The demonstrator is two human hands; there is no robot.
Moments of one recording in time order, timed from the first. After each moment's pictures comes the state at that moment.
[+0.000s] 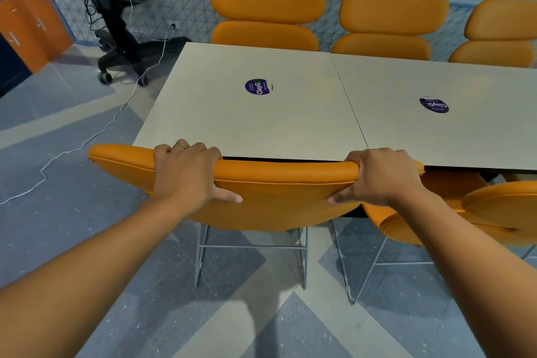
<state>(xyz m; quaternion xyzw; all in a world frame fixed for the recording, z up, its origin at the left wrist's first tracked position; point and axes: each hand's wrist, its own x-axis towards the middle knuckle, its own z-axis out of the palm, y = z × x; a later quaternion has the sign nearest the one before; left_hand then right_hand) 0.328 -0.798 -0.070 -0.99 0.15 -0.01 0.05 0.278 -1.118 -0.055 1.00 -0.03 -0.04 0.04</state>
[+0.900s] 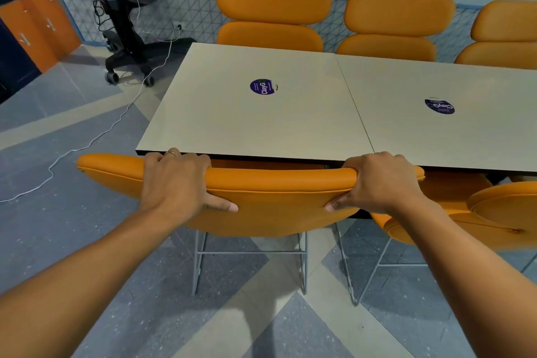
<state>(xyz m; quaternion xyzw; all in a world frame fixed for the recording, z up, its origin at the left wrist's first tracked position) 0.311 -0.785 -0.068 -0.99 0.14 -0.02 0.04 0.261 -1.106 -0.054 1.00 -0.03 -0.05 0.02</state>
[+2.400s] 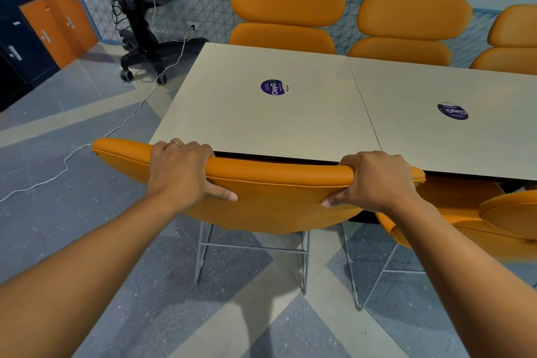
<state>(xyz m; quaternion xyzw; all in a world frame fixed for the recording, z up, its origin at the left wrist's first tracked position) 0.317 -0.770 -0.072 -0.99 0.13 -0.03 -0.01 0.270 -1.092 -0.059 1.00 -0.02 -0.03 0.02</state>
